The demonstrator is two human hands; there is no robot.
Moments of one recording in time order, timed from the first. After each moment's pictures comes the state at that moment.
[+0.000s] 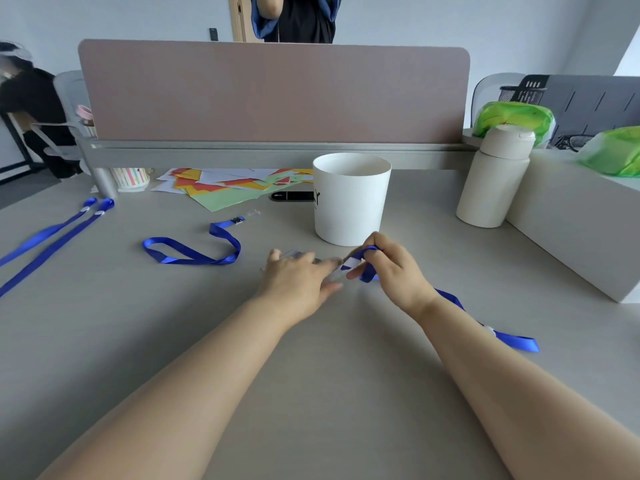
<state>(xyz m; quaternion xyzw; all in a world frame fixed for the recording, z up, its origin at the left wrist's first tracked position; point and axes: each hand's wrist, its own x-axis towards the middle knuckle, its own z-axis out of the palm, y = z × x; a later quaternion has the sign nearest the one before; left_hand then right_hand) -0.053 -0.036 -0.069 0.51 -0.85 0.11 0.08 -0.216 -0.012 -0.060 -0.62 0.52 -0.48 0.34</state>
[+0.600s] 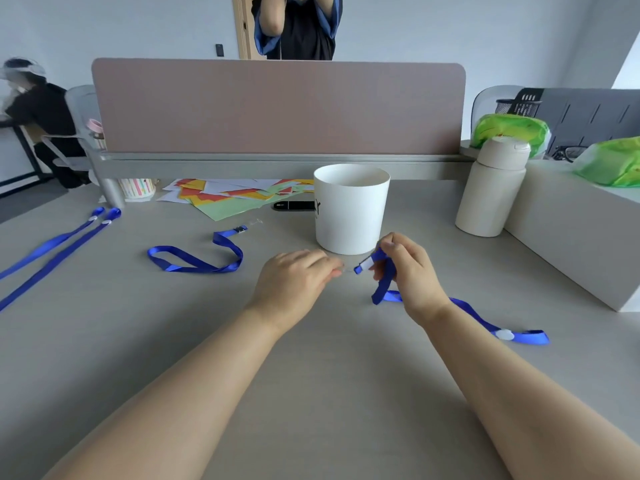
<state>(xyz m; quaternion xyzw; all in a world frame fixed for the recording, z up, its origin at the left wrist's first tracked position) -0.045 -0.034 -0.063 0.33 -0.84 0.22 0.38 -0.223 0.000 -0.045 -0.55 0.47 -0.57 0.38</state>
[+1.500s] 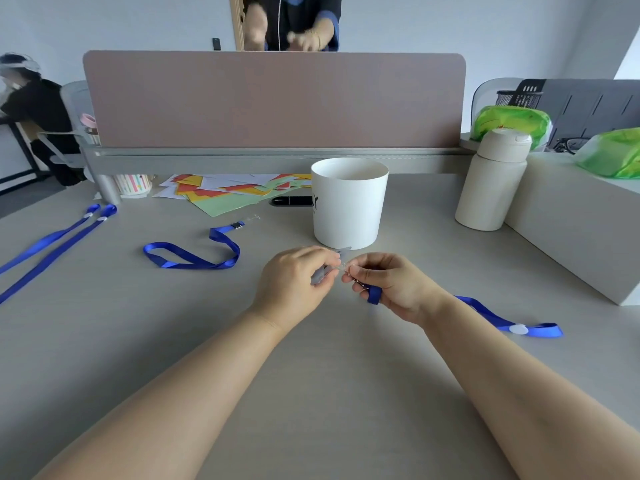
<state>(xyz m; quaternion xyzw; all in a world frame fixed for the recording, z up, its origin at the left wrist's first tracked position) -0.050 -0.028 -0.066 0.36 -0.82 0.04 0.44 -0.220 -0.003 -0.050 -0.52 0.47 -0.44 0.56</state>
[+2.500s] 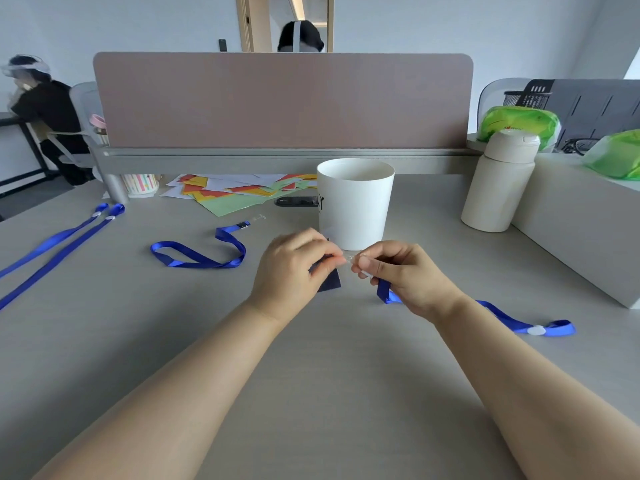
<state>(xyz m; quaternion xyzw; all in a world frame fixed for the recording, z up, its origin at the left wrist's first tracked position) -0.043 -0.028 -0.050 0.32 -0.81 0.13 0.47 -0.225 0.001 -0.043 -0.63 0.41 -0.48 0.44</state>
